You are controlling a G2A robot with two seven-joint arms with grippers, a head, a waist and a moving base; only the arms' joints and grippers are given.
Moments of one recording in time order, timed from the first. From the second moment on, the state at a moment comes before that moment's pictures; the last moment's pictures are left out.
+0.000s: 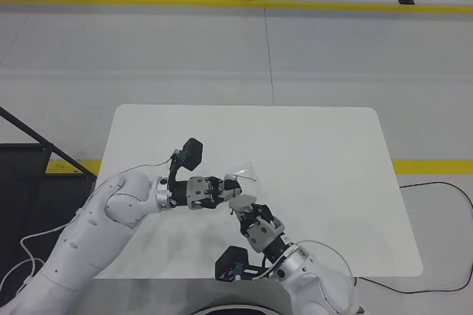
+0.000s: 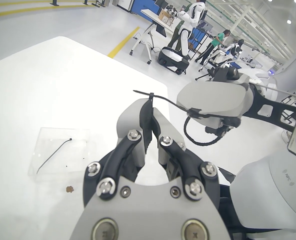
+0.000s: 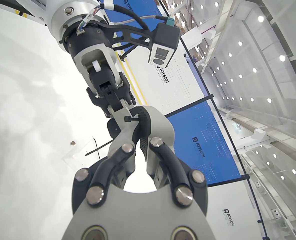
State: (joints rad) left arm 0.98 -0.97 -1.03 -1.56 0.25 -0.92 -0.52; right arm -1.55 -1.30 1.03 -2.17 -2.46 -0.26 0.01
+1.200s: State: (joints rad) left arm 1.01 -0.98 -1.08 -1.56 0.28 -0.94 -0.38; right arm -1.67 -1.28 1.24 -2.24 -1.88 -0.49 -0.05
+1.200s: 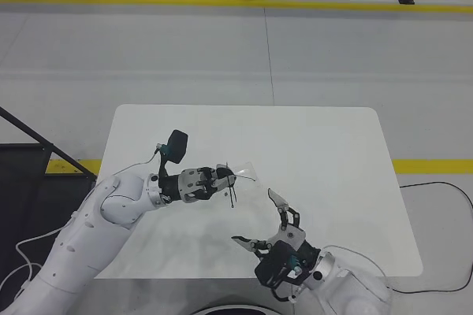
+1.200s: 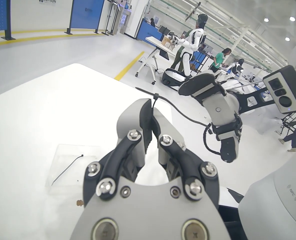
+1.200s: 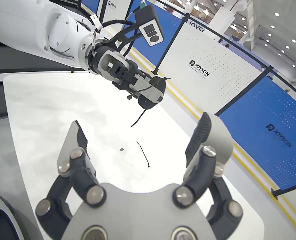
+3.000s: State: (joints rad) left arm 1.04 -1.00 -1.11 -1.58 0.38 -0.97 -0.33; right arm -1.22 -1.25 1.18 -1.84 -0.80 -0.68 0.59
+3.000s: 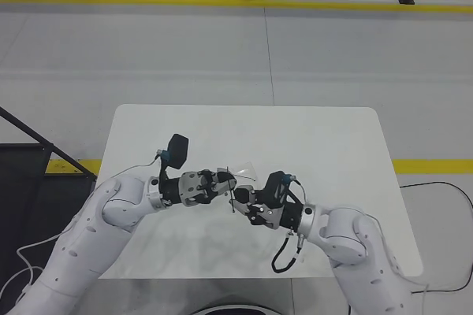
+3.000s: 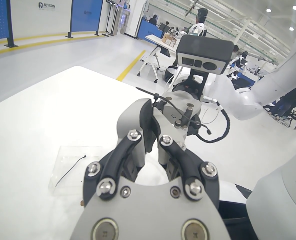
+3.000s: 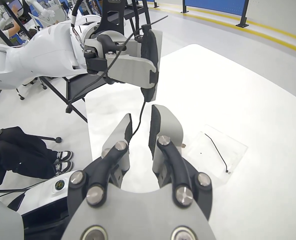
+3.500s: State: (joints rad) left arm 1.05 -1.00 -1.12 -1.58 0.39 -0.98 -0.33; right arm -1.20 -1.24 1.17 -1.84 -0.79 -0.67 0.58
